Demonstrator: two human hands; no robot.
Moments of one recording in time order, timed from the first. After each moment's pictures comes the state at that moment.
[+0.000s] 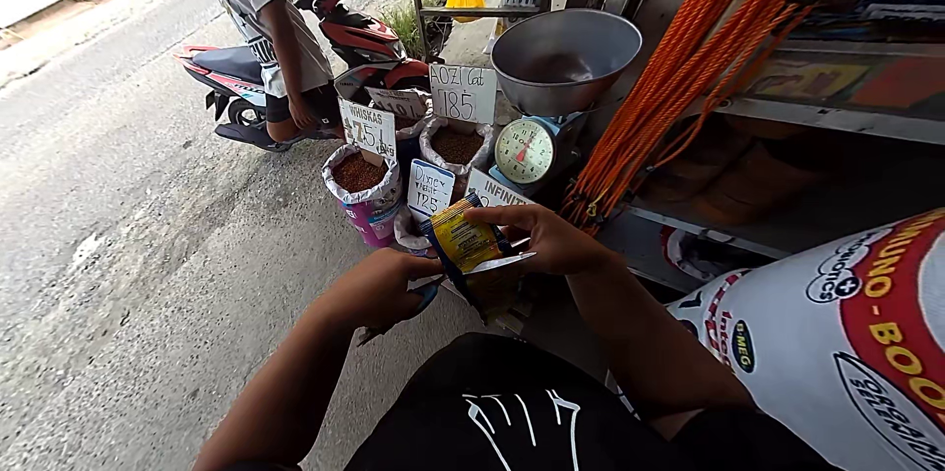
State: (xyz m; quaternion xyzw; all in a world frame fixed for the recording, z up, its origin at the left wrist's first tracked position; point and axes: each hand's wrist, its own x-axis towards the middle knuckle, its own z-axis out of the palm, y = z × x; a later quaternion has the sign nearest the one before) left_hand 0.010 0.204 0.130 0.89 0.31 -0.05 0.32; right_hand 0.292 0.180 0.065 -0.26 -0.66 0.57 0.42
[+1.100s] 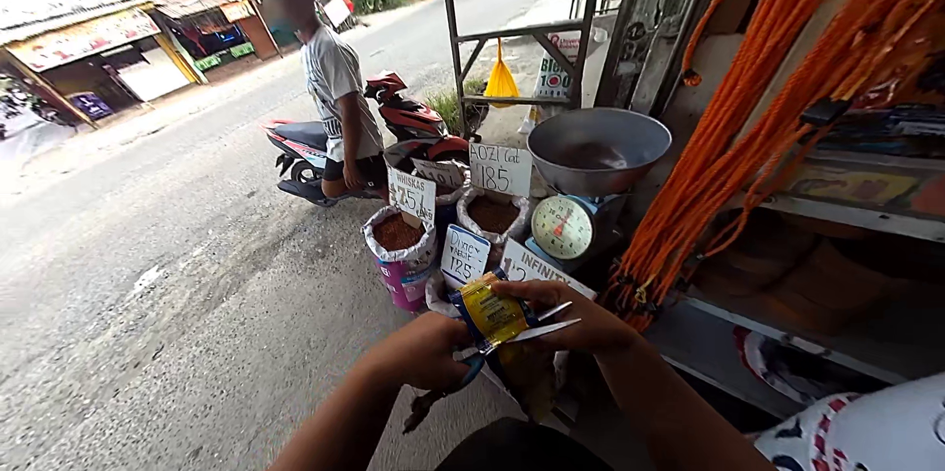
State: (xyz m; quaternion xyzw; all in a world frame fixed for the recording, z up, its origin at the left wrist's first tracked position) left_hand 0.001 0.206 0.130 0.88 0.27 0.03 0.38; right_hand 0.274 0.201 0.062 -0.12 -0.68 0.58 0.43
